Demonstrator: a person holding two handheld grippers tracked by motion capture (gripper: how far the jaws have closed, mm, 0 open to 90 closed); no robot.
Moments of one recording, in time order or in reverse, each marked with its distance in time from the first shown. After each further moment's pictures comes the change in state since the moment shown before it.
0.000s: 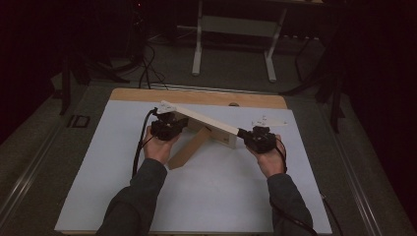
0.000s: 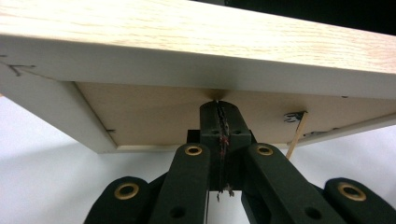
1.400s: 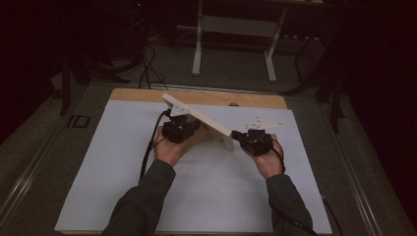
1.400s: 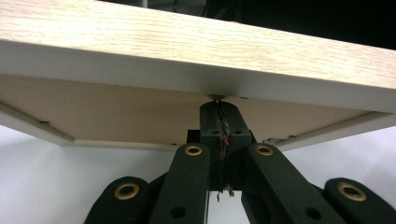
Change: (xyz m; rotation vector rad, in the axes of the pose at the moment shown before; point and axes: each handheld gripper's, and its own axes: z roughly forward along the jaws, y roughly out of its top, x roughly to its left) left arm -0.030 0.005 0.009 0.015 -0.052 0.070; right arm 0.015 0.004 -0.001 0.006 0.063 -0.093
